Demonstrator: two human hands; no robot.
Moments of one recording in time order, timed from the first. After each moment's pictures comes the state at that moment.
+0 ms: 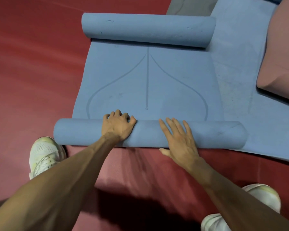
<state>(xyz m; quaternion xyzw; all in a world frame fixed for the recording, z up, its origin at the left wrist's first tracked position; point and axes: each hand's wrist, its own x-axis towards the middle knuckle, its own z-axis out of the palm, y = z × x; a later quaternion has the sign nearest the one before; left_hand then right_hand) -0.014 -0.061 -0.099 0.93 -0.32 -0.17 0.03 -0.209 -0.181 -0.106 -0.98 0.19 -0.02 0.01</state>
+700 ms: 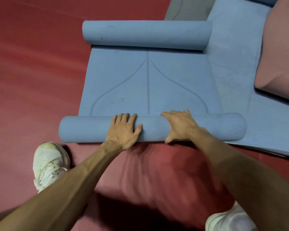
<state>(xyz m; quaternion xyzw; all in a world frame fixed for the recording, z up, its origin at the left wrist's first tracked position) -0.027 -0.046 -0.085 0.89 -0.44 -0.13 0.03 -0.153 -0.232 -0.065 -0.96 0.18 0.19 0.09</state>
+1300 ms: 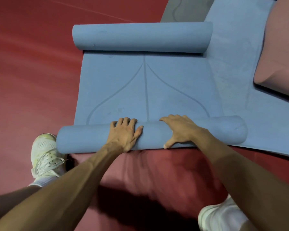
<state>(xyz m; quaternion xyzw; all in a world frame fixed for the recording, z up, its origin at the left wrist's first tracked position) -0.056 -0.041 -0.094 0.89 -0.43 -0.16 -0.02 -0.181 -0.230 -0.068 -0.94 0.15 0.27 0.17</state>
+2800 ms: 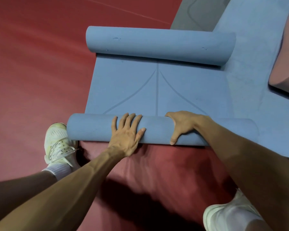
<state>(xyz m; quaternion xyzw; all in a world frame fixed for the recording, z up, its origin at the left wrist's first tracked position) -0.068 0.002 -0.095 0.90 -0.43 -0.13 0.02 -0.145 -0.228 -0.063 -0.88 0.16 0.38 0.23</state>
